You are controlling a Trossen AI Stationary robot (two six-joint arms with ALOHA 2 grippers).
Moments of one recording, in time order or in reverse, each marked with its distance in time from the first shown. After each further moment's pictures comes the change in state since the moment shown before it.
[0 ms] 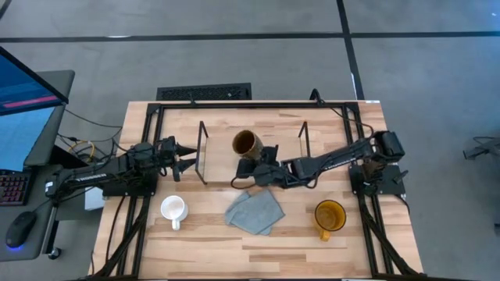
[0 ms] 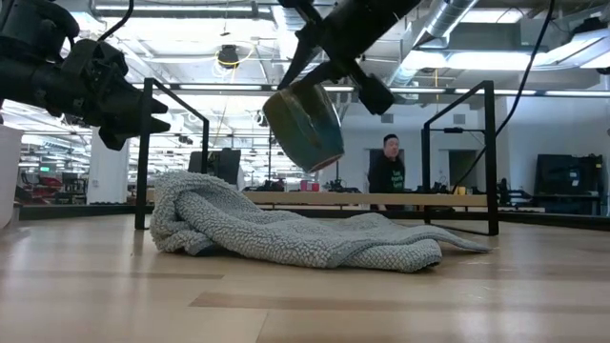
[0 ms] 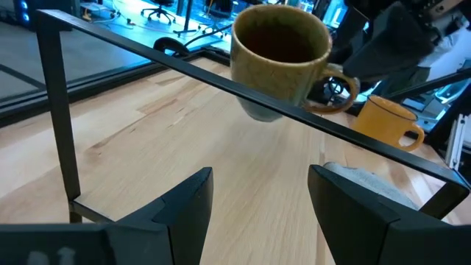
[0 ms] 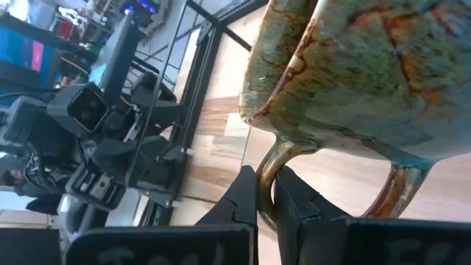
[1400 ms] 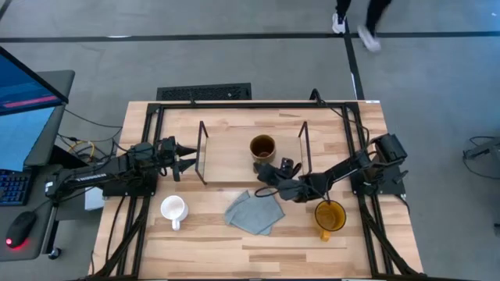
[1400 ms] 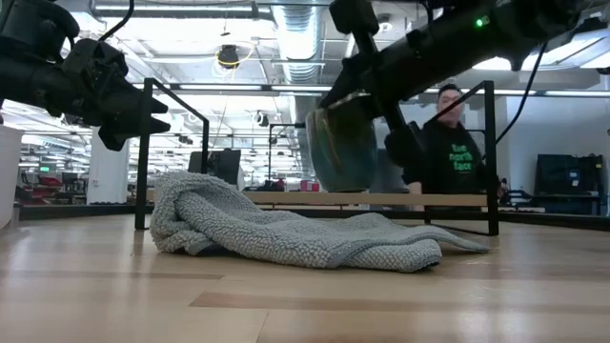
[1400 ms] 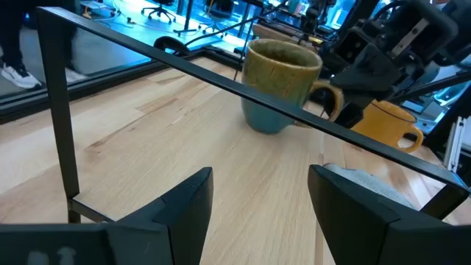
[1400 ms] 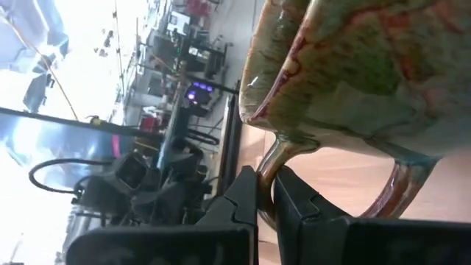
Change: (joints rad) left arm 0.000 0.000 -0.001 -0.001 0.000 -0.012; right arm 0.113 0.000 -0.418 0.690 0.301 0.127
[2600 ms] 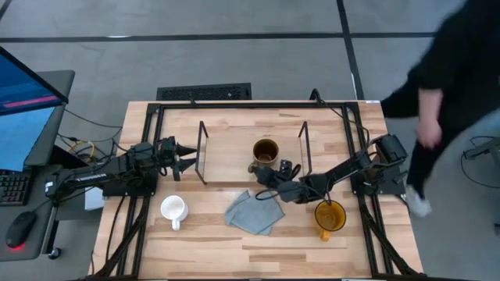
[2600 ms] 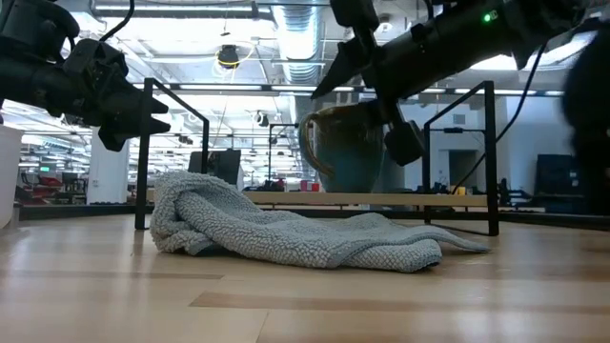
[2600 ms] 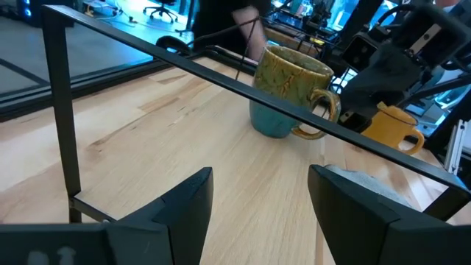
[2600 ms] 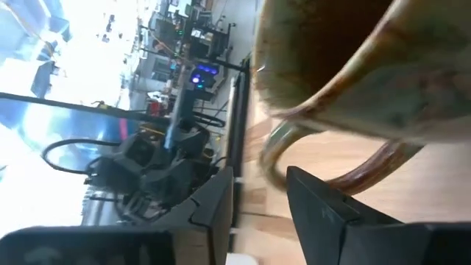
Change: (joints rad) left arm 0.000 0.000 0.000 0.000 -0.005 -0.011; right arm 0.015 -0.001 0.002 0.004 -0.056 0.033
